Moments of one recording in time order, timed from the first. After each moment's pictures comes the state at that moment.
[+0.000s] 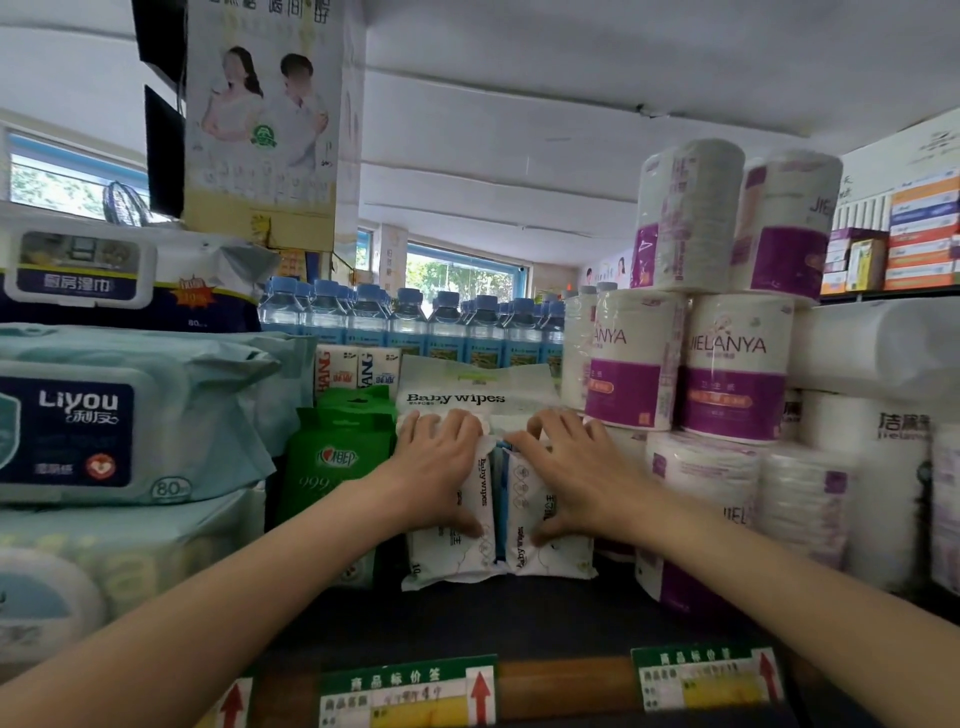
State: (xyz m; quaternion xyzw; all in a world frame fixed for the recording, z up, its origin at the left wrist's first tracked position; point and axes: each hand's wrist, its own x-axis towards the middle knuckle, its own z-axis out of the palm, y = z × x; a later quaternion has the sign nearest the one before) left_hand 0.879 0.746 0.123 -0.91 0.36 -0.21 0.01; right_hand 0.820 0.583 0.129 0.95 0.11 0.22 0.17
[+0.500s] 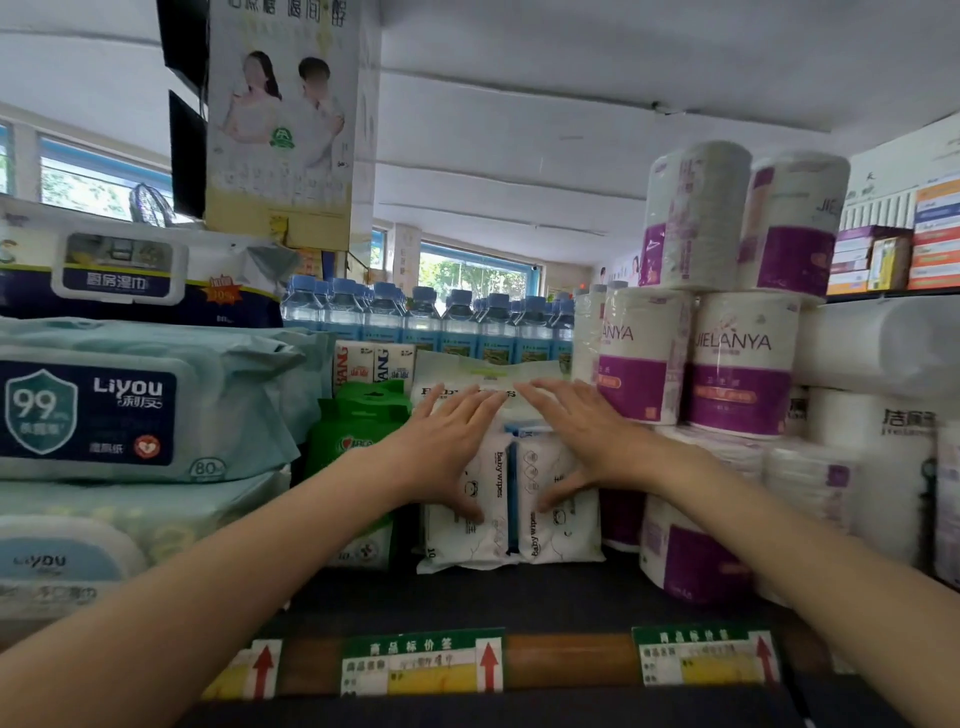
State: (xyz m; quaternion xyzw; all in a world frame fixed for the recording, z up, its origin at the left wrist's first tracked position) left_hand 0.867 0.761 0.137 -0.90 0.38 -0.21 0.06; right_hand 0.831 0.568 0.151 0.97 0.14 0.18 0.10
